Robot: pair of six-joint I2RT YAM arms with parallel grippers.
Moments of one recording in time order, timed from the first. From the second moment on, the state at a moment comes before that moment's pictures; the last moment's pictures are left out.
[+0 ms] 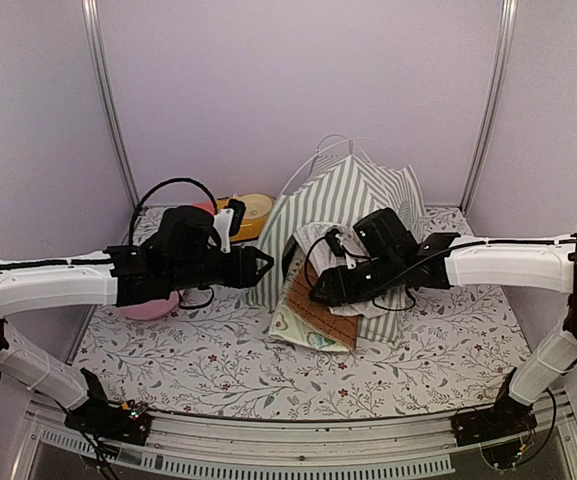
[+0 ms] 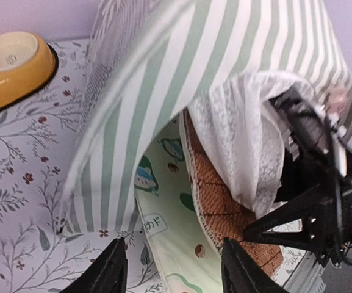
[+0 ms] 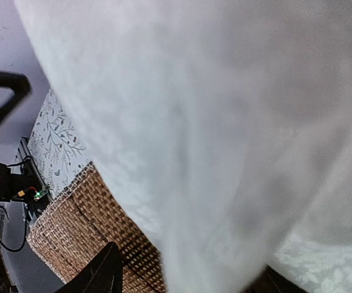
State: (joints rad) left arm -0.90 1.39 0.92 -0.04 -0.08 -0.54; right arm 0.85 1.59 1.11 -0.28 -0.22 0.53
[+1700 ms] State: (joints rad) left arm -0.81 1.65 1.24 -0.10 -0.09 -0.14; right arm 1.01 1.19 0.97 -0.23 0.06 0.33
